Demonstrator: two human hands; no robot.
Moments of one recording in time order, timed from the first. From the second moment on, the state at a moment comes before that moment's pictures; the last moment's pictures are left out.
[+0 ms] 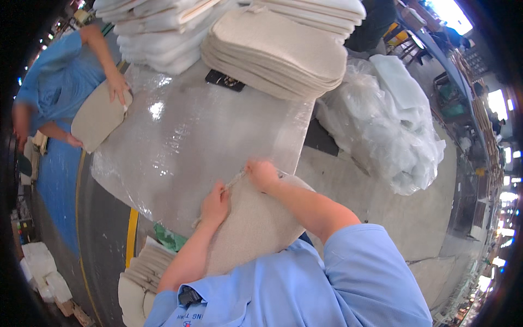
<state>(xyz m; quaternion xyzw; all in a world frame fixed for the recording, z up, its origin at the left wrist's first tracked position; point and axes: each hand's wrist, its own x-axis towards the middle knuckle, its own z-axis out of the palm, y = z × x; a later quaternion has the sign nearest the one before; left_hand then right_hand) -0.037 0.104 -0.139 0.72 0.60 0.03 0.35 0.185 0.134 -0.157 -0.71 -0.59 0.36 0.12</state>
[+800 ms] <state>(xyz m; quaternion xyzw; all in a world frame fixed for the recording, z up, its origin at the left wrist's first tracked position) -0.048 0.048 -0.082 0.75 0.32 -0.09 0.58 0.286 0.042 -0.152 -0.42 -0.26 0.61 0.62</state>
